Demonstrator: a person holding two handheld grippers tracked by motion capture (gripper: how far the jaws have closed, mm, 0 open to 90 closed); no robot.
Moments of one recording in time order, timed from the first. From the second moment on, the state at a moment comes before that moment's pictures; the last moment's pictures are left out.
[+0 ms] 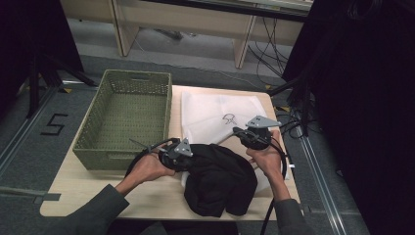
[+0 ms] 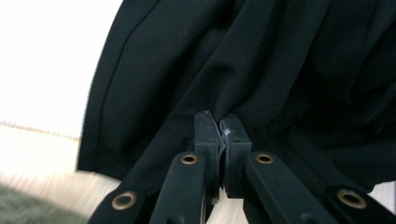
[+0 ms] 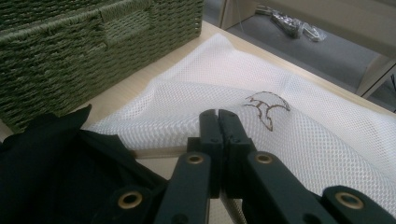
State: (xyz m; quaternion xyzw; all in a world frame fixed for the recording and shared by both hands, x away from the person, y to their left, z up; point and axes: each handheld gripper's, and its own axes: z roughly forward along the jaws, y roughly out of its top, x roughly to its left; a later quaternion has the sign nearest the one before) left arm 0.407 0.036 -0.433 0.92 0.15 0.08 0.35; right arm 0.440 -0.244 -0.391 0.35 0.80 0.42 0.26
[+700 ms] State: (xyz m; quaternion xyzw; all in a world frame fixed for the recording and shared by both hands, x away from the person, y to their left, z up) left arm 0.403 -0.049 -0.456 0.88 0.18 0.03 0.43; right arm 0.437 -0.234 -0.393 0.35 0.81 0.41 0.23
